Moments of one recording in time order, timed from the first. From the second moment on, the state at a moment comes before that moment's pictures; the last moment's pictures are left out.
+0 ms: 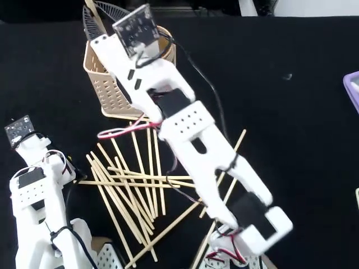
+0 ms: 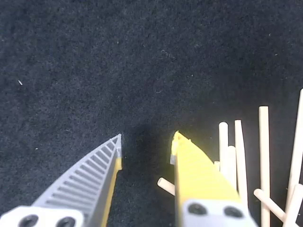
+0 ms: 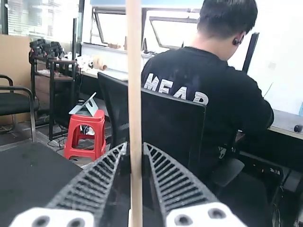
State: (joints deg) left arm -31.3 -46.0 71.3 44.8 3.9; right arm -35.3 0.4 -0.9 2.0 9.1
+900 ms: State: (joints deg) left arm -31.3 -46.0 71.3 44.8 3.9; right arm -35.4 15.8 -4.7 10.4 9.2
